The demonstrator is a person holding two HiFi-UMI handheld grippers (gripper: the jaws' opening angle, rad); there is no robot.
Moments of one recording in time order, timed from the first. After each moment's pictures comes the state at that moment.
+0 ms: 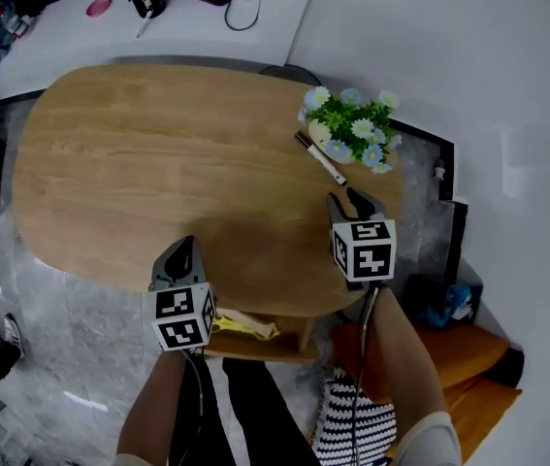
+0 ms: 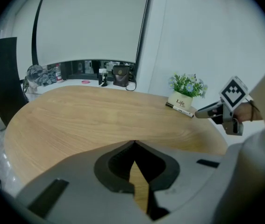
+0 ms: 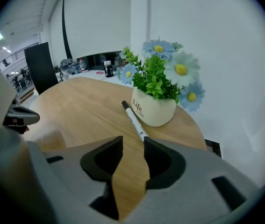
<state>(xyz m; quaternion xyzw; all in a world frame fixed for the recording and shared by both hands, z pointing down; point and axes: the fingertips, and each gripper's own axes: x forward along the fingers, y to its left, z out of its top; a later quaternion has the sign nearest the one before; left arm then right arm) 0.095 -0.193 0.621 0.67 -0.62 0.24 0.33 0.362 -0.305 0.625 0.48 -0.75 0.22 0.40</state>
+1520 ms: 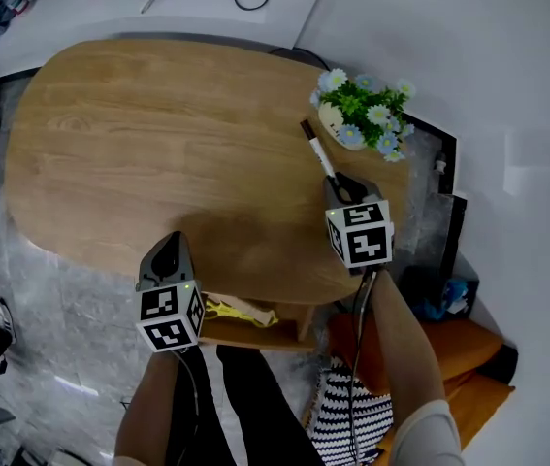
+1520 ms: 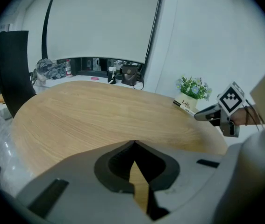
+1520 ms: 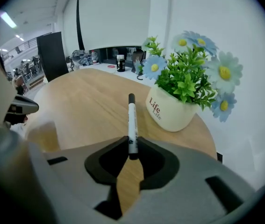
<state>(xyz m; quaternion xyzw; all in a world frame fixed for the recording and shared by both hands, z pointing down) 0.067 -0.167 0.624 0.65 -0.64 0.22 0.35 0.331 -0.304 0.641 0.42 -0.77 0.18 0.44</state>
